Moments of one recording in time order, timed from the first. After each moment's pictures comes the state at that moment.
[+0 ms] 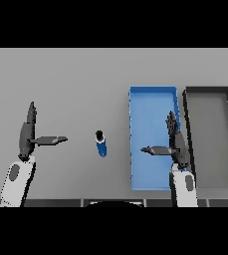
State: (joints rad) left arm -0.11 0.43 -0.16 -1.48 0.24 0.26 0.01; right arm 0.00 0.00 0.00 -1.57 0.00 0.00 0.00
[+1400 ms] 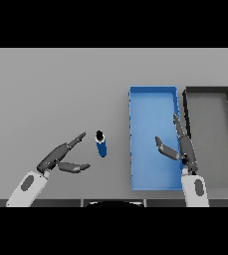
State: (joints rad) left arm -0.05 0.53 -0.49 -1.60 0.13 -0.19 -0.03; right arm 0.06 -0.17 0.05 -1.66 0.15 0.05 -0.10
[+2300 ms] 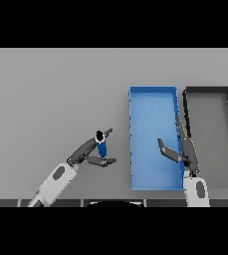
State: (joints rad) left arm -0.23 0.23 -0.57 -1.31 0.01 -0.12 -0.10; right arm 0.09 -0.18 0.05 -1.66 0.16 0.05 -0.13
